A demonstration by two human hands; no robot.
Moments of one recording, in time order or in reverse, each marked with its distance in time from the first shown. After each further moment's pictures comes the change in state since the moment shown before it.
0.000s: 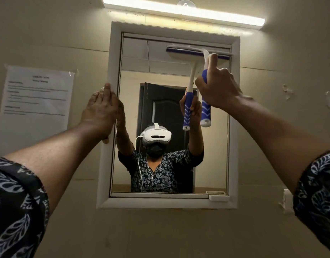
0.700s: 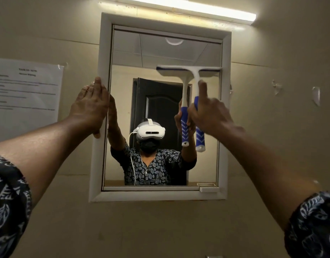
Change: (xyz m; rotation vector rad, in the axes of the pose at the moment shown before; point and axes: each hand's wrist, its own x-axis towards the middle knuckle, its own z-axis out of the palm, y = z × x) left_hand 0.000 -0.003 0.002 -0.032 0.012 0.009; right_hand -0.070 -0.004 0.006 0.059 -0.178 0.095
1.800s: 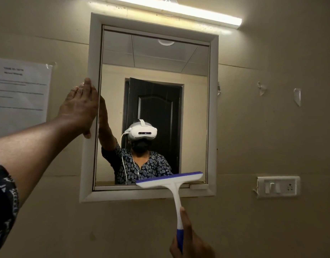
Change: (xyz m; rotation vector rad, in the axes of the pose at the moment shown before) left_hand -0.007 0.001 -0.008 0.013 -0.033 0.012; right_hand -0.265 -0.028 0.086 -0.174 -0.028 0.254
